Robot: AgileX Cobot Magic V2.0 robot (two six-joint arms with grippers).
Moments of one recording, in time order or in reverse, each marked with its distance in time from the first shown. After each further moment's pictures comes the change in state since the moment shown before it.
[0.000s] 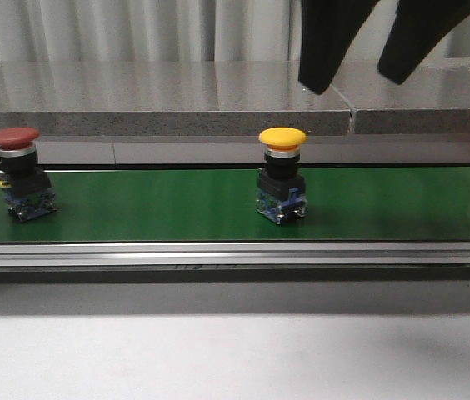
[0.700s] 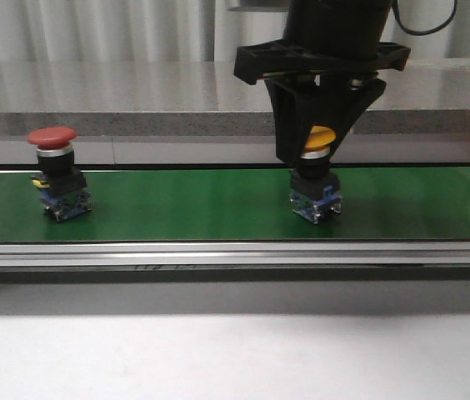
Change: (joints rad) left arm 0.000 0.000 0.000 0.002 0.000 0.000; right arm -0.002 0.253 -0.102 -0.002 -0.053 -0.026
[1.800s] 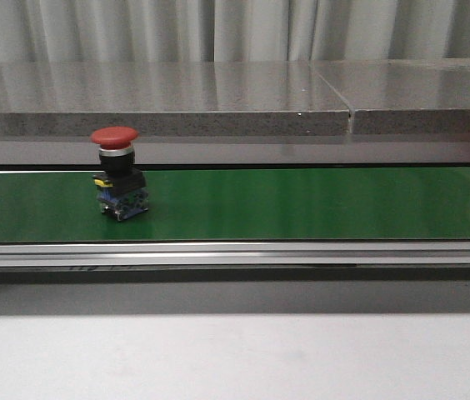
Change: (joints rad) left arm 0.000 0.000 0.000 0.000 0.000 0.000; right arm -0.636 -0.548 0.350 -0.007 0.013 0.138
